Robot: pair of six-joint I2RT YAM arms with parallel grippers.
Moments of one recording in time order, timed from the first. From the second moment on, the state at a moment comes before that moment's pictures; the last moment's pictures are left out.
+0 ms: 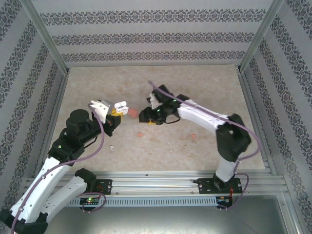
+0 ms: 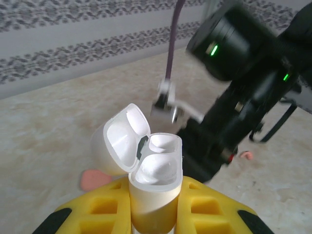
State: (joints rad) left arm -0.43 0.66 0.83 -0.48 0.18 -0.02; right arm 0.73 1.84 1.40 -0.61 -0.53 0.69
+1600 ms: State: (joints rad) left arm -0.43 0.45 0.91 -0.78 -0.11 -0.02; right arm 1.08 2.74 2.64 -1.29 -0.33 0.73
